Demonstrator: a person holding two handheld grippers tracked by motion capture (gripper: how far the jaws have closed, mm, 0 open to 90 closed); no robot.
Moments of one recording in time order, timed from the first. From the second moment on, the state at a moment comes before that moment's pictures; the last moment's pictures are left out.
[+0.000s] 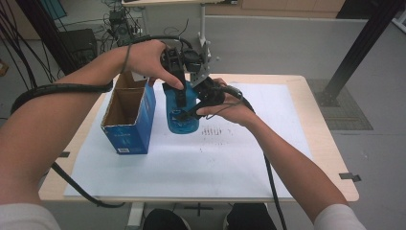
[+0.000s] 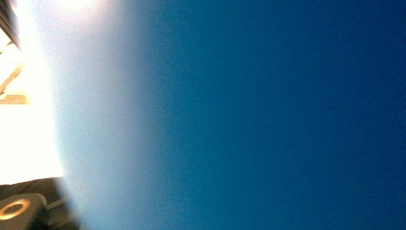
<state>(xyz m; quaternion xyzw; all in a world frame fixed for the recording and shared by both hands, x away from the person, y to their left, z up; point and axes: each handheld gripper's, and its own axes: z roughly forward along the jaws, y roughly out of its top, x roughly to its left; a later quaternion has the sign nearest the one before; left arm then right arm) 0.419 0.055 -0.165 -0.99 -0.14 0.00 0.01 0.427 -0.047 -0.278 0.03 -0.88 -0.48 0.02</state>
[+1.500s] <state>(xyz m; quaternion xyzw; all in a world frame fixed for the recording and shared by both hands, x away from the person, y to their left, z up) 0.416 0.056 -0.165 -0.99 -0.14 0.00 0.01 0.426 -0.045 -0.278 0.03 -0.87 -0.48 0.03</state>
